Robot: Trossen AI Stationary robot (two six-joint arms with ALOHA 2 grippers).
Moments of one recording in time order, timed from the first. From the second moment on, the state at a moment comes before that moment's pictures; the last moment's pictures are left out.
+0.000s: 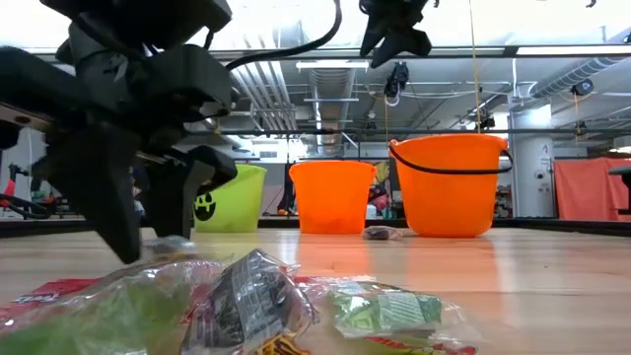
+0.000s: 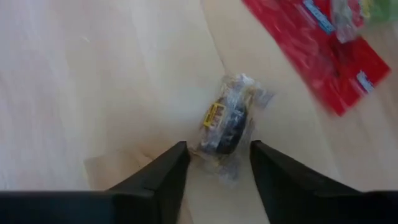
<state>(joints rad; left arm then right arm) -0.37 1.75 0.85 -0.16 0.11 -0.10 -0.30 1.60 1.76 -1.06 0.01 0.35</state>
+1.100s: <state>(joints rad) -0.08 1.28 0.99 0.02 -0.10 -0.23 0.12 1.37 1.37 -0.39 0.18 0.05</state>
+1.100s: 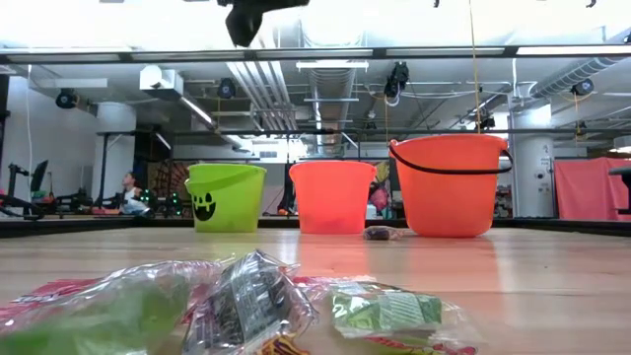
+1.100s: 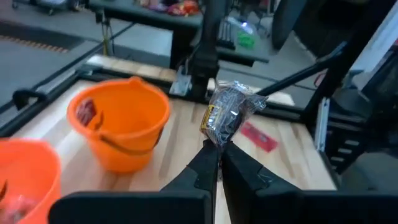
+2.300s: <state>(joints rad) -0.07 1.34 1.07 -0.07 -0.10 -0.29 0.07 1.44 1.39 -0.49 0.13 0.09</state>
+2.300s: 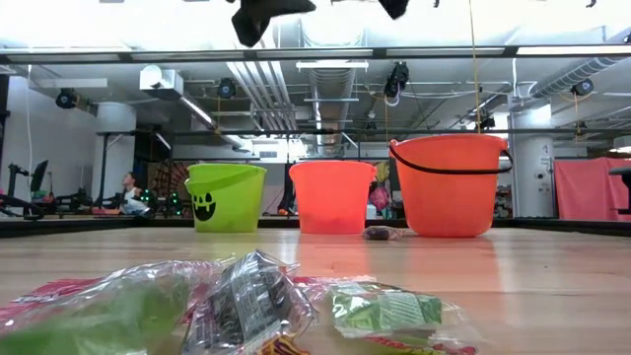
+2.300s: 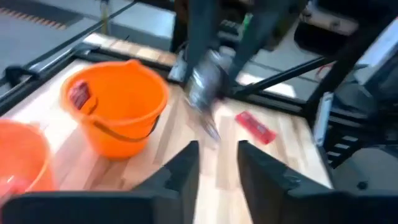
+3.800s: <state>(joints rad) -0.05 1.39 1.07 -0.21 -0.22 -0.02 0.06 1.45 1.48 -1.21 0.18 0.59</state>
